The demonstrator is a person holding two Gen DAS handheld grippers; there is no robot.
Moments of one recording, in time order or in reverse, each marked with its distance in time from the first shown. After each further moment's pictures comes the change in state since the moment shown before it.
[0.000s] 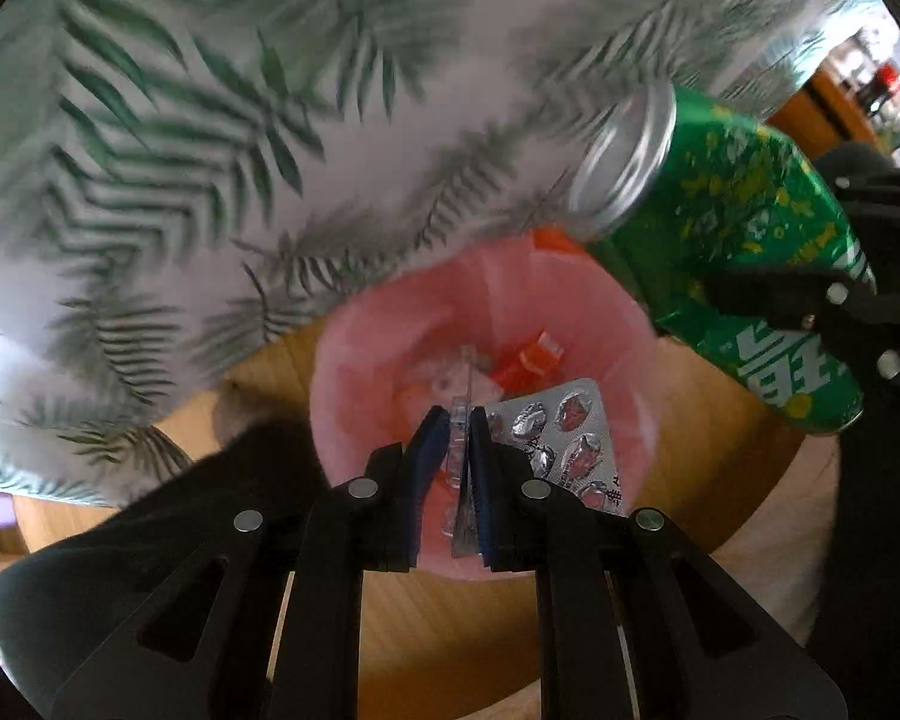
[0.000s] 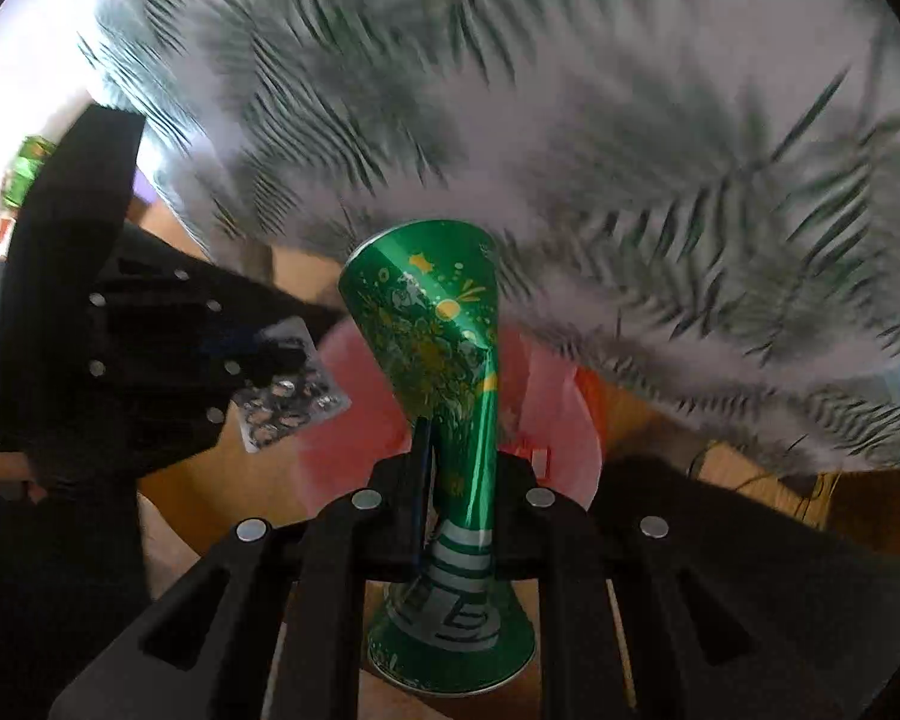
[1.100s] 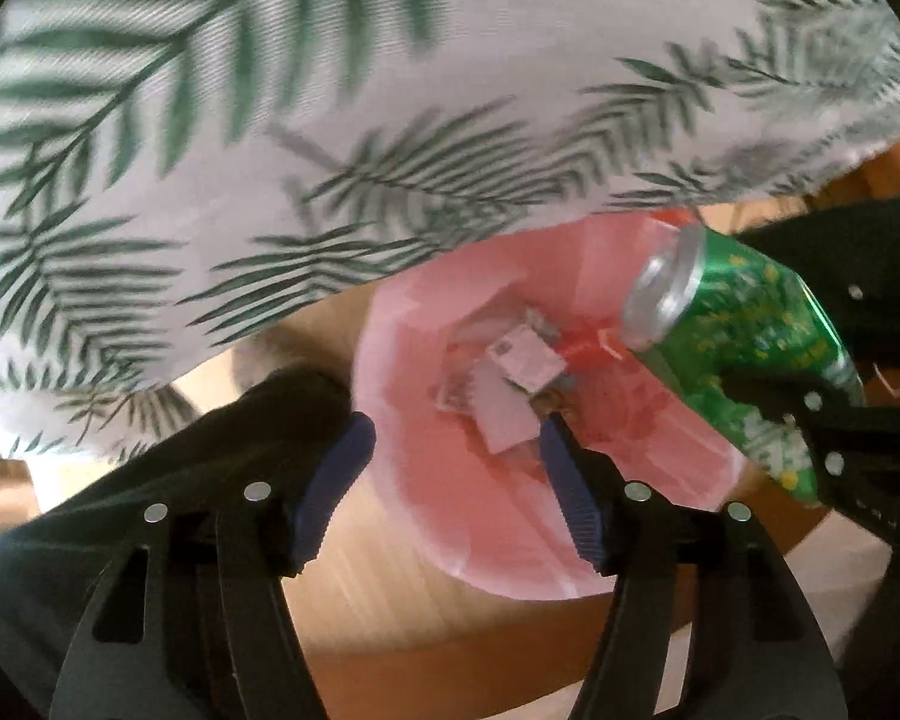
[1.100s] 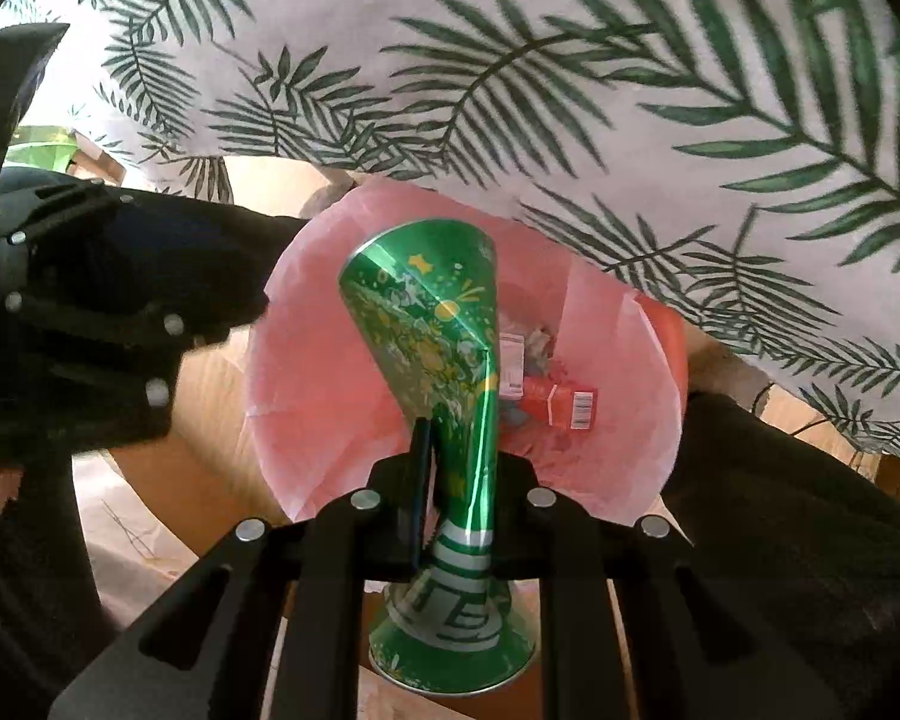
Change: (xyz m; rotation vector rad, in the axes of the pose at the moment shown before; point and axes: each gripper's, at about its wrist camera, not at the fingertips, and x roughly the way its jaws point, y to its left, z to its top) left arm 0.051 0.038 0.003 -0.163 0.113 0.101; right arm 0.094 -0.009 0.000 0.032 0.183 0.069
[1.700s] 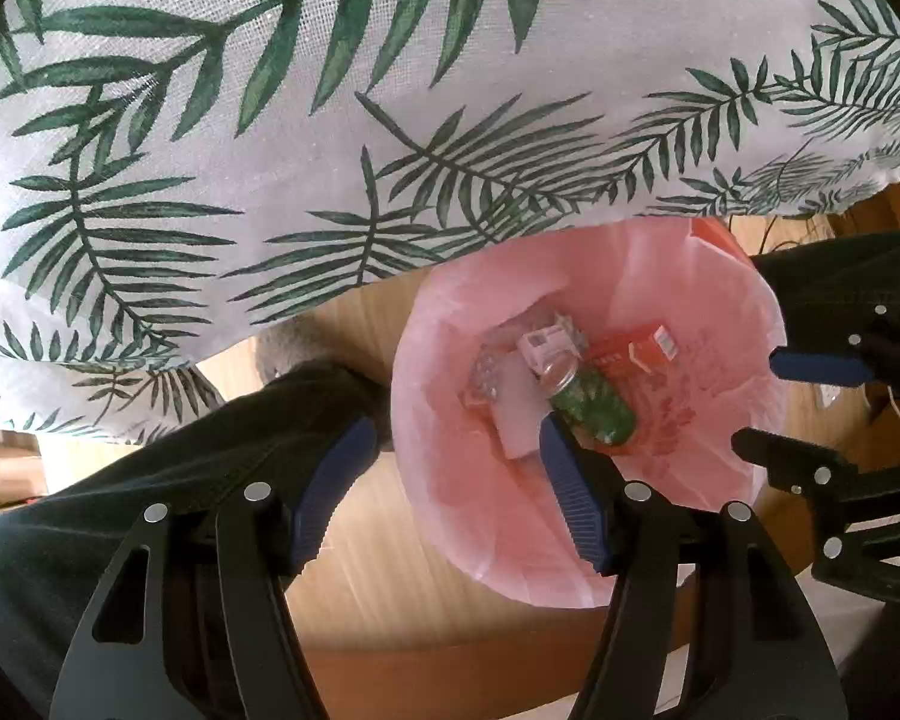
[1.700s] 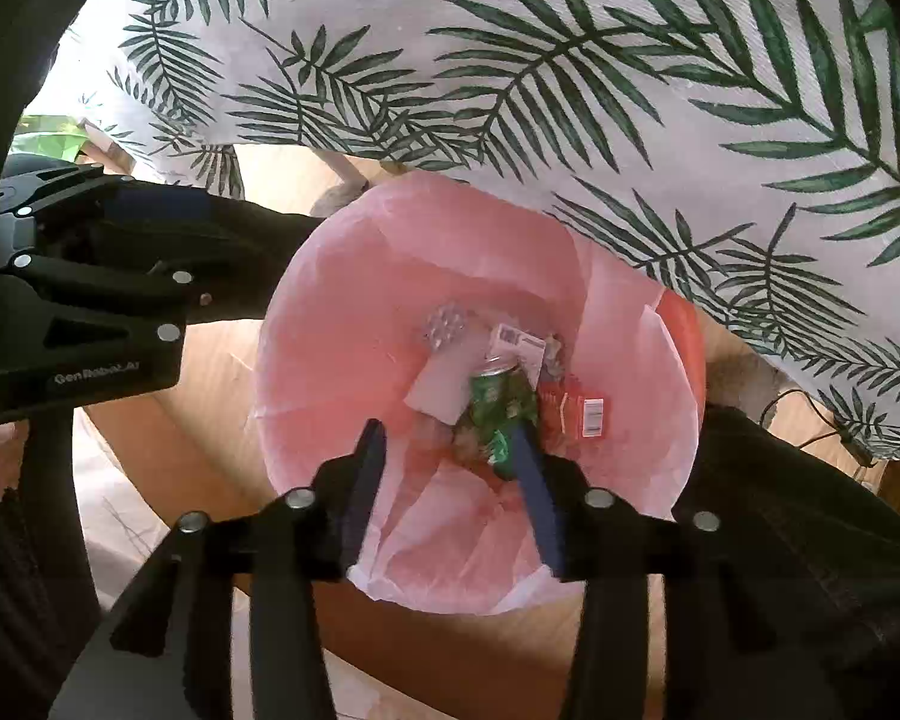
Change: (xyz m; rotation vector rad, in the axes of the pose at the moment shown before) left arm 0.000 0.013 0.000 -0.043 -0.006 0.038; right arm 0.002 0.011 -0.002 -0.018 -0.016 -0.003
